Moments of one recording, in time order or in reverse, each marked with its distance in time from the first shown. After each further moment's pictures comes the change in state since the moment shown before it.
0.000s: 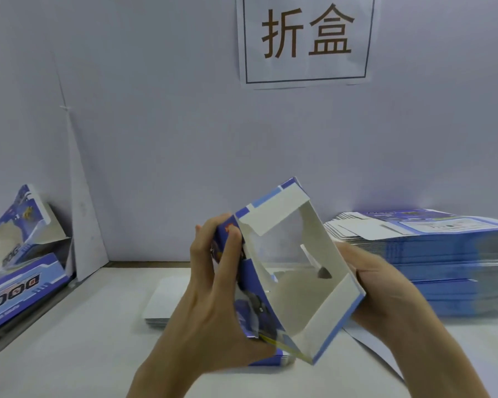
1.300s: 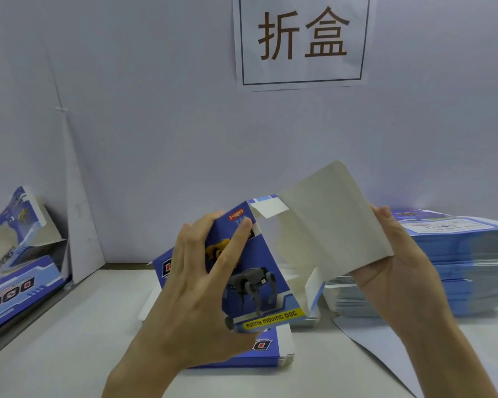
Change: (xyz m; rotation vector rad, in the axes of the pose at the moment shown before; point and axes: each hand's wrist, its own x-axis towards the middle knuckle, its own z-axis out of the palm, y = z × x) left_hand 0.011 0.007 -0.032 0.177 -0.339 -0.155; right_hand 0.002 -0.011 -0.017 0.306 0.011 -0.399
